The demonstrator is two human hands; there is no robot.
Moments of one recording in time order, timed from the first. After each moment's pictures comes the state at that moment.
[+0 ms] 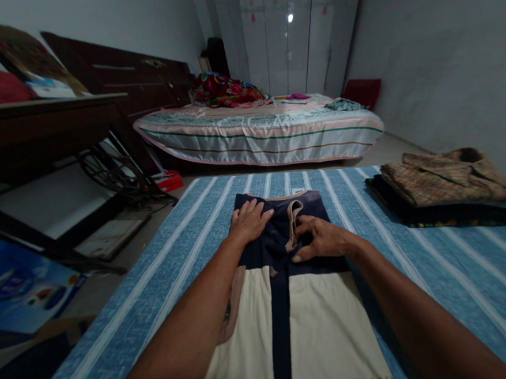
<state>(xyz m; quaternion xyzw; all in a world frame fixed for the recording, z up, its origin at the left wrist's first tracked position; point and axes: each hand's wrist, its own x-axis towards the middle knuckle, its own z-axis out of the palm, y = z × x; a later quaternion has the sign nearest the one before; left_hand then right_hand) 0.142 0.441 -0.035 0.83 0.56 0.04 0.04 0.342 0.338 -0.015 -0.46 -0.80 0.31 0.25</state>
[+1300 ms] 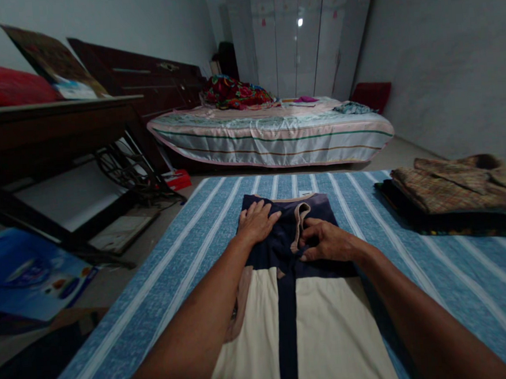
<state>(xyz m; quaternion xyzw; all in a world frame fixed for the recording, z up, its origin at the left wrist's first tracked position) 0.142 0.445 -0.042 0.83 0.56 0.05 0.04 0.340 0.342 -0.024 -0.47 -0.79 0.30 0.24</state>
